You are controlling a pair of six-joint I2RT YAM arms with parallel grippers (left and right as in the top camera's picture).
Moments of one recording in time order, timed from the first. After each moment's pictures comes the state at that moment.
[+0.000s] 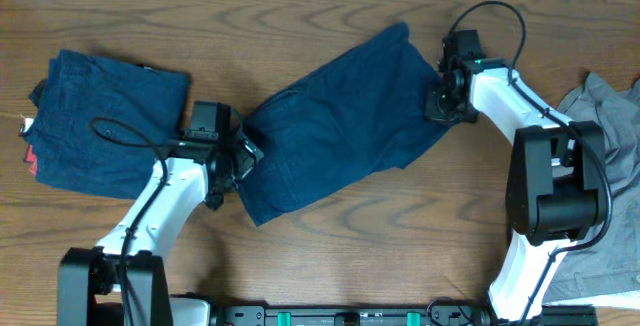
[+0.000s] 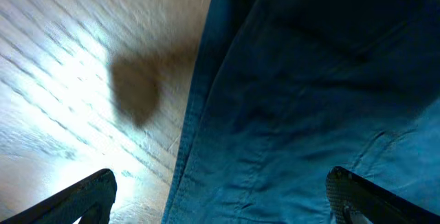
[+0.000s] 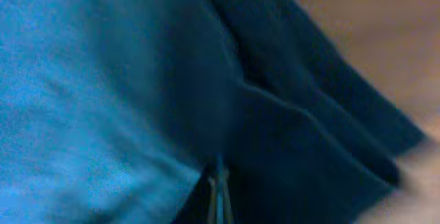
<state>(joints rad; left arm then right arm) -0.12 1.49 0.79 -0.63 0.08 -0.93 0.12 2.06 1.39 -0.73 0.01 0.29</state>
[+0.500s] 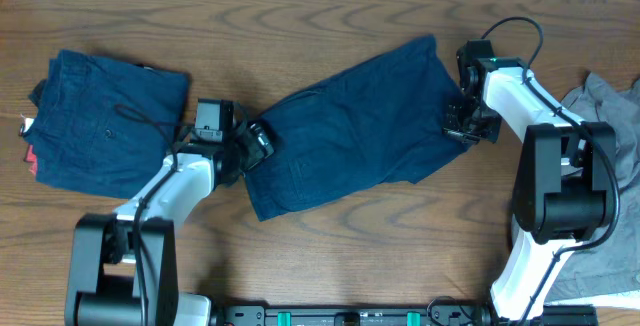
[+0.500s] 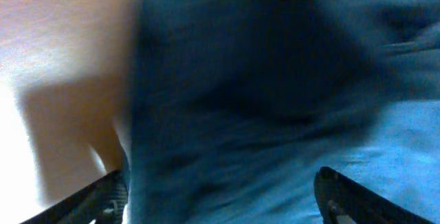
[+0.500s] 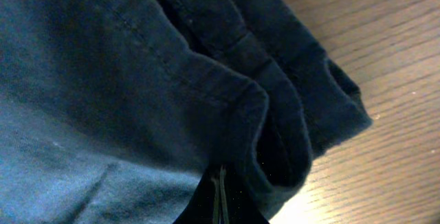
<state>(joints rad) -0.11 1.62 0.76 -0.29 0.26 -0.70 0.06 2.05 1.39 -0.93 0.10 0.42</state>
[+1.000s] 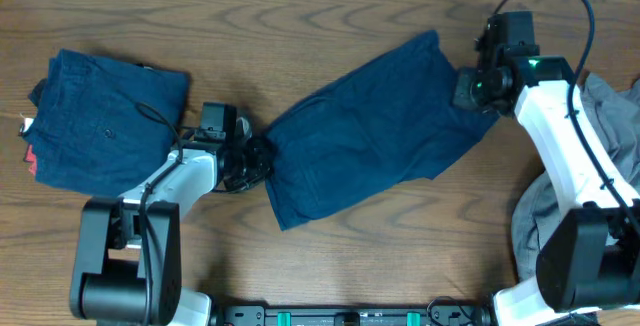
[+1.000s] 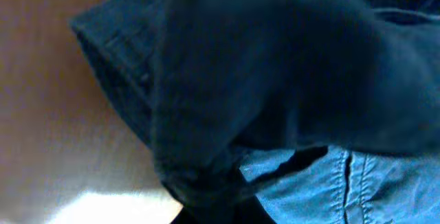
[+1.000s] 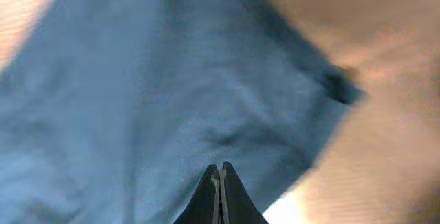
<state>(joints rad) -0.11 1.66 0.76 -0.43 0.42 -0.57 0.08 1.71 1.38 -0.84 -0.11 0.24</state>
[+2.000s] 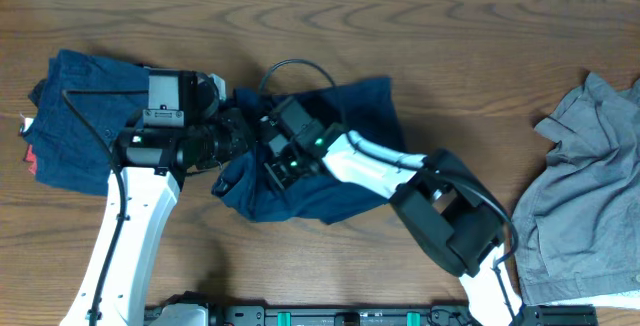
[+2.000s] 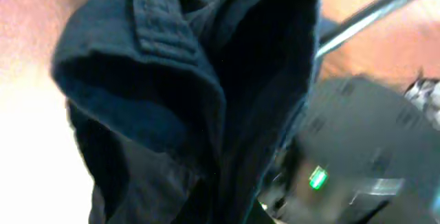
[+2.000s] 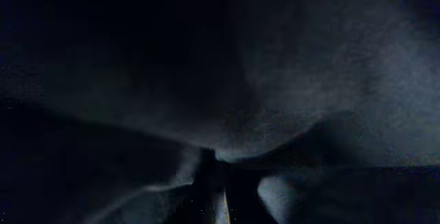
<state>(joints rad) -0.07 1.30 1.08 -0.83 0.40 -0.49 0.83 2.16 1.38 -0.25 -0.43 0.22</state>
